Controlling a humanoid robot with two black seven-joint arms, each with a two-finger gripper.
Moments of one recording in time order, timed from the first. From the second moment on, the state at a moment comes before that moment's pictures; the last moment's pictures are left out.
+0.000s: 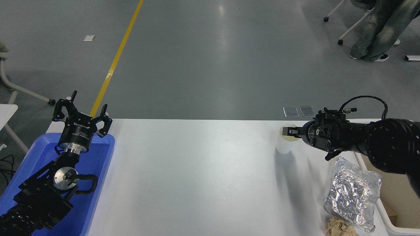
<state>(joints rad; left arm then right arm) -0.60 0.26 -0.88 -0.39 -0.08 -0.65 -0.48 1.30 -0.06 -1.29 0.66 -0.01 0.03 -0.05</state>
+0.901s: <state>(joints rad) -0.60 0.26 -0.88 -0.39 -0.08 -0.65 -0.48 1.30 -0.07 -1.24 0.68 0.02 0.06 -0.08</state>
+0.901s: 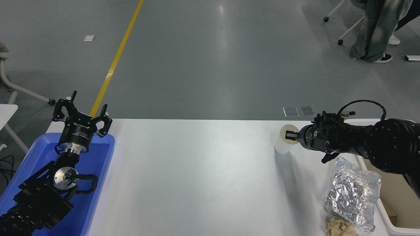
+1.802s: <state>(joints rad) -0.60 0.26 -0.88 -0.39 -0.08 -0.65 -0.47 1.89 -0.29 -1.27 1.11 0.02 0.52 -0.07</state>
